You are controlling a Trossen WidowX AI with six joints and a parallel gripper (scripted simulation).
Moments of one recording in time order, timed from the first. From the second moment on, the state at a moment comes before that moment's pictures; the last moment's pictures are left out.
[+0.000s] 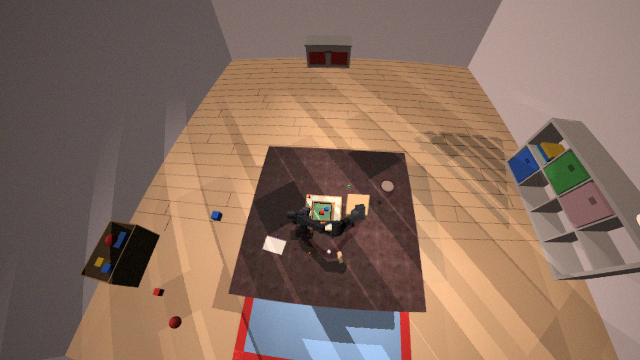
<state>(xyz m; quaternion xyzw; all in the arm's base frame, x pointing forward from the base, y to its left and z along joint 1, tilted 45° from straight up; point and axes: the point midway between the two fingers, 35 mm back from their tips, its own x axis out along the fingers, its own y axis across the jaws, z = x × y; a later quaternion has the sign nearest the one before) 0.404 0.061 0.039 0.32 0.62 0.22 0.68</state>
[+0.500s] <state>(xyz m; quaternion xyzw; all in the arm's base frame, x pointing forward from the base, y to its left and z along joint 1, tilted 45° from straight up) 0.402 0.035 0.061 0.32 0.63 0.21 0.68</state>
